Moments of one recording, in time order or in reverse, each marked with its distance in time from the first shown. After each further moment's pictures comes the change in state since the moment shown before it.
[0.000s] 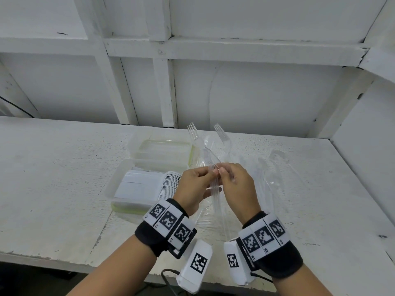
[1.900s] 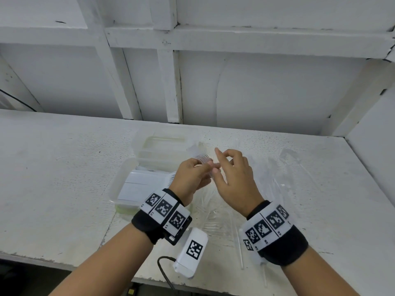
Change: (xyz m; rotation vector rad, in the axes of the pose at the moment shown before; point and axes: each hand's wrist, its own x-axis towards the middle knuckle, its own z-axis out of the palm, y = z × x) left_hand 0.027 0.015 -0.026 0.061 0.096 -0.058; right_hand 0.031 0.007 0.015 -0.498 -0.170 -0.264
